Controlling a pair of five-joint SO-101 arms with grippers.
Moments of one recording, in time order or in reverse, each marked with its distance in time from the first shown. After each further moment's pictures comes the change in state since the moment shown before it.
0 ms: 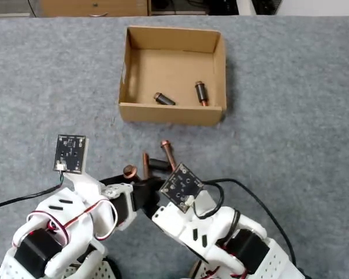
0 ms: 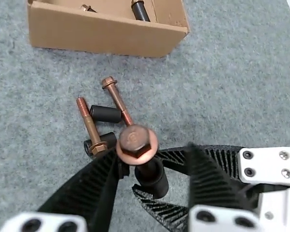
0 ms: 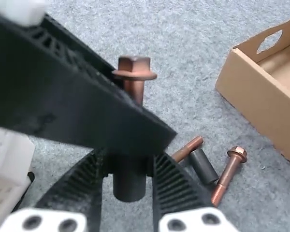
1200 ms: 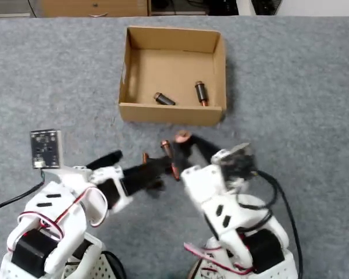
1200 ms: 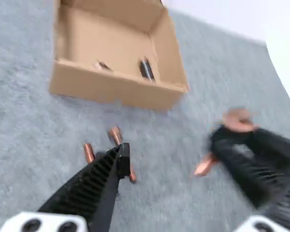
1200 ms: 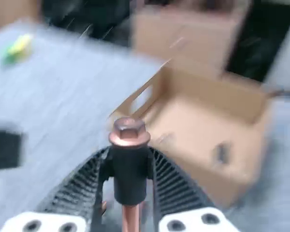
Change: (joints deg) left arm -10.5 0.0 -0.5 -8.6 -0.1; right arm 28.3 -0.4 -6.0 -12.1 0.2
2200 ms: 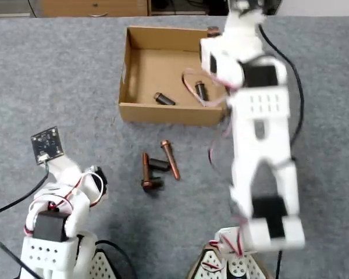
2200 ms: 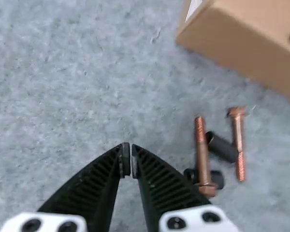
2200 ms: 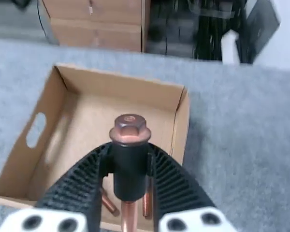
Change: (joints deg) left arm -18.2 0.4 20.6 -0.3 -4.9; right arm 16.9 101.5 -89.5 12.7 0.0
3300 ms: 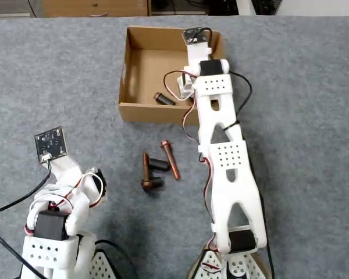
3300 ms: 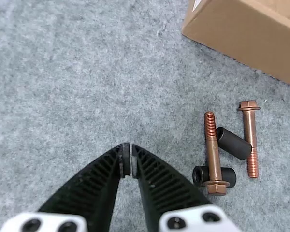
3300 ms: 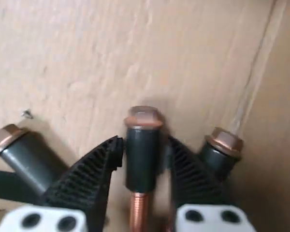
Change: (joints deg) left arm -1.1 0.0 0.8 0.0 -2.3; right arm -2.5 72.9 -64.4 21.5 3.4
